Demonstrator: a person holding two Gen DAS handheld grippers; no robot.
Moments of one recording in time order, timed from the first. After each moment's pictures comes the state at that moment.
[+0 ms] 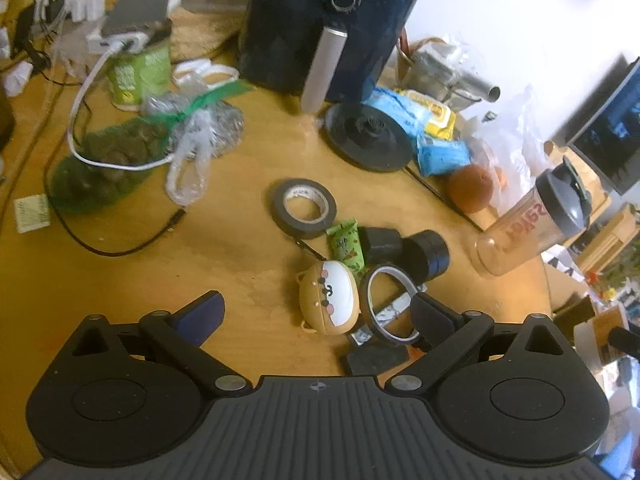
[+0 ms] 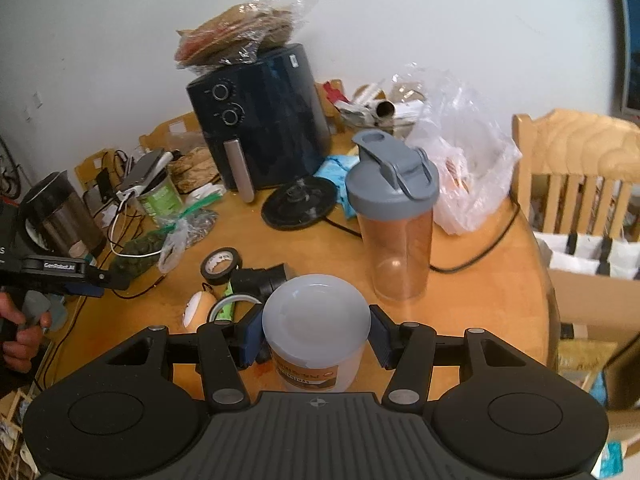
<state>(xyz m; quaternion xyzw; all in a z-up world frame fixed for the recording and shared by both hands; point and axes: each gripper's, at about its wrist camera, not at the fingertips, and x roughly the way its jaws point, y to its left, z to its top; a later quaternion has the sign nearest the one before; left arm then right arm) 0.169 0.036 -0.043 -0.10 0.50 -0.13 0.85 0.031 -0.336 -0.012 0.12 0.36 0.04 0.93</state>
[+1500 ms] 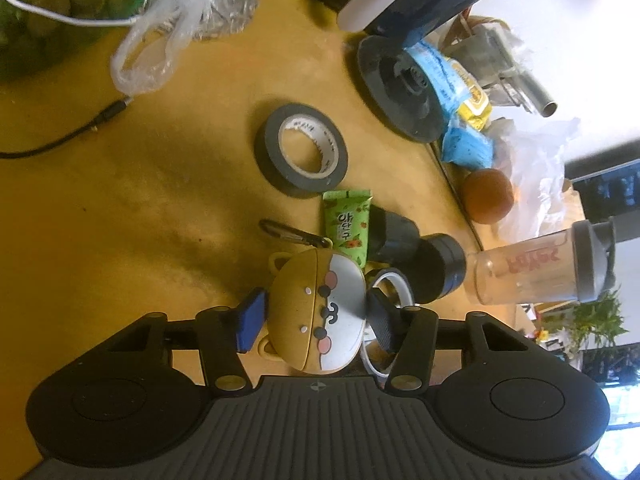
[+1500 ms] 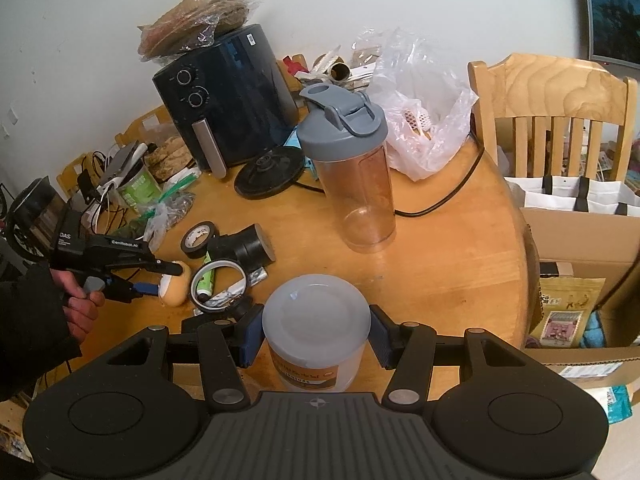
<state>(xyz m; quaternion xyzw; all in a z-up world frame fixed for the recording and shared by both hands) 0.232 0.044 -0.132 -0.26 0.58 -0.14 0.76 -0.002 -0.357 -0.035 0.16 0.39 0.01 0.91</state>
